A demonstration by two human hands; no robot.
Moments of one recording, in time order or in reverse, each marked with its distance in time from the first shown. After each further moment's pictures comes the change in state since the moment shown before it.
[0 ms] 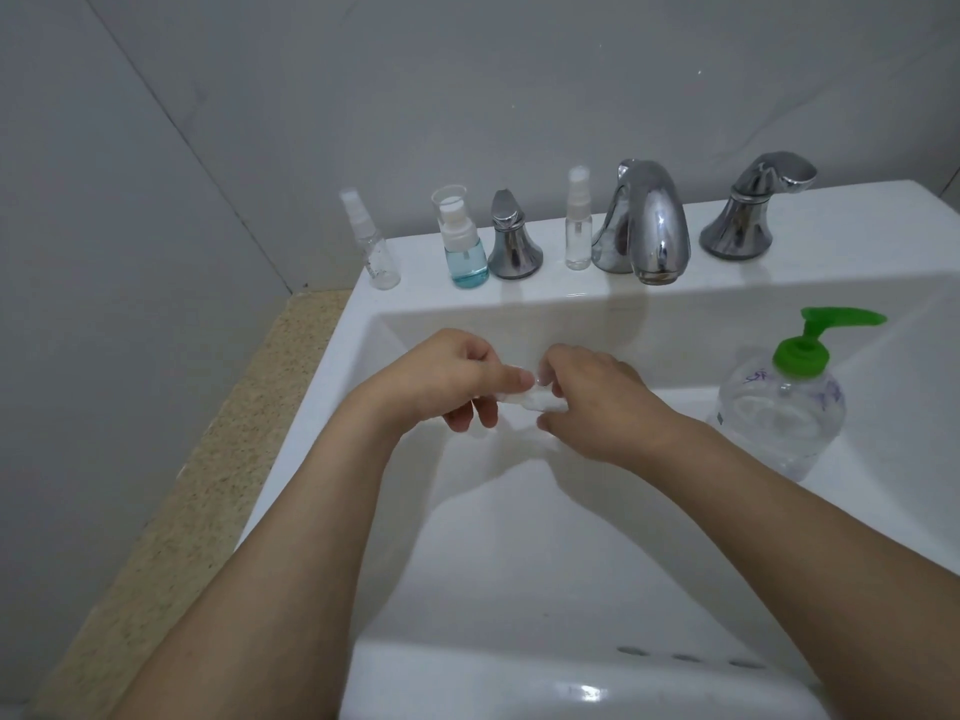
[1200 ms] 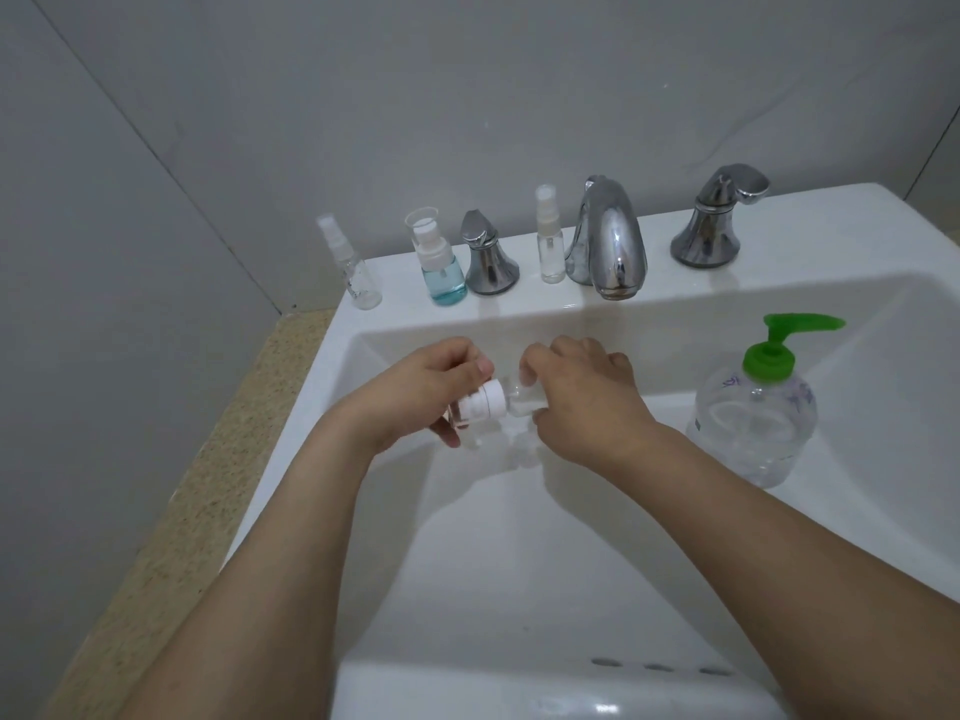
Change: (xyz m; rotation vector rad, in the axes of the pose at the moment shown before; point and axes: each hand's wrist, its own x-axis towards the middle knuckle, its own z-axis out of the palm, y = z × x) left_hand 0.004 -0.004 0.002 -0.095 0.038 0.056; right_hand -0.002 -0.003 -0.010 -0.102 0.108 0.049
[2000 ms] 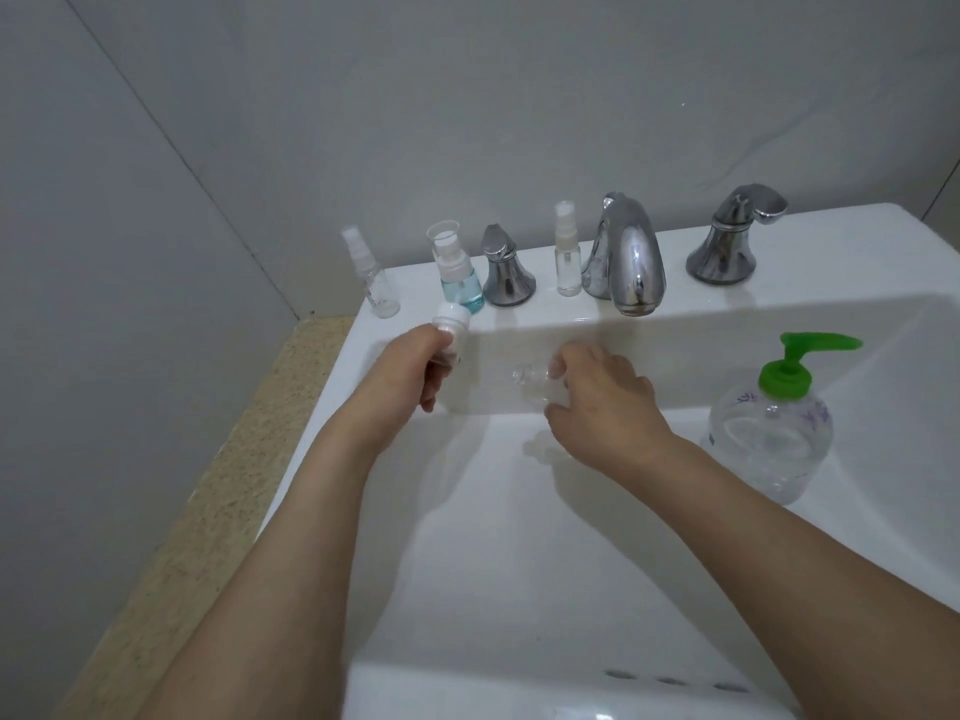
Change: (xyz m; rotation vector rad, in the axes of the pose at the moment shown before) left_hand 0.004 -0.008 -0.018 -0.251 0.319 0.074; right_hand 0.002 0.002 0.005 0.203 0.065 0.119
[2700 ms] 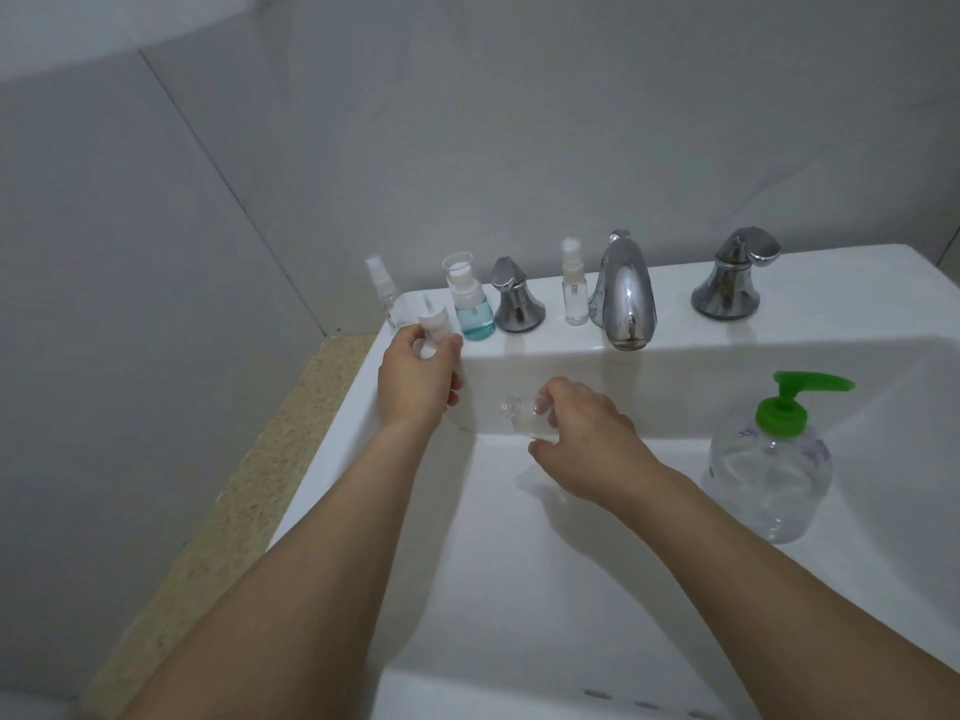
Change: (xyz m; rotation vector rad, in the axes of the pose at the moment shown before) left_hand 0.030 -0.012 0.020 0.066 0.491 -0.015; right_hand 0.001 0.001 0.003 0.112 -0.125 -0.085
